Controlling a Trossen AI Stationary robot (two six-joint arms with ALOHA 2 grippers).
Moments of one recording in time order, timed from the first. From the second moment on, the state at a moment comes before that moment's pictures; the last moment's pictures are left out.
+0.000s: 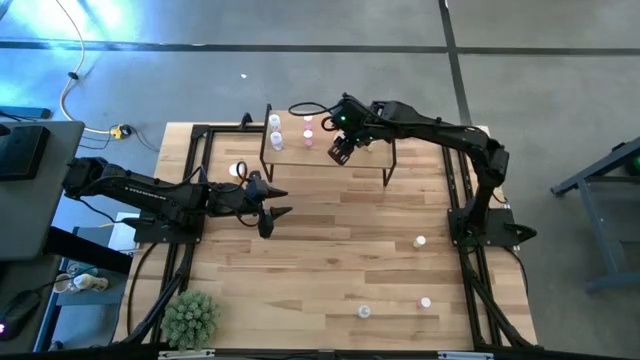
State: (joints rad) left arm 0.03 1.04 0.49 0.15 -0.32 -0.31; right arm -0.37 1.82 1.80 -0.98 0.19 0.20
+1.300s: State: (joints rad) left arm 0.03 1.04 0.49 0.15 -0.32 -0.31; right arm -0.38 1.82 1.80 -1.01 0.20 0.20
